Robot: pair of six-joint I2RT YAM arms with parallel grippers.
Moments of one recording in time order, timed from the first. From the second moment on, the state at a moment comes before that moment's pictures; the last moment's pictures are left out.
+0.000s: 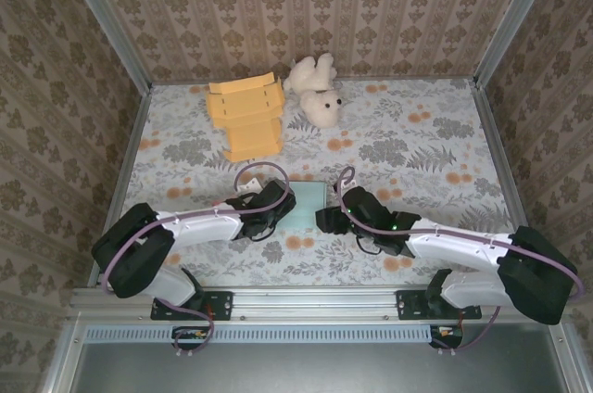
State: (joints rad) left arm -0.91 1.47 0.65 -0.19 -0.32 -1.40; right arm 0.87 1.22 0.53 -0.02 0.10 0.61
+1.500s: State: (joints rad) left arm -0.91 1.47 0.64 -0.17 -0.32 -1.40; right arm 0.90 1.38 0.48 0.12 0.03 0.68
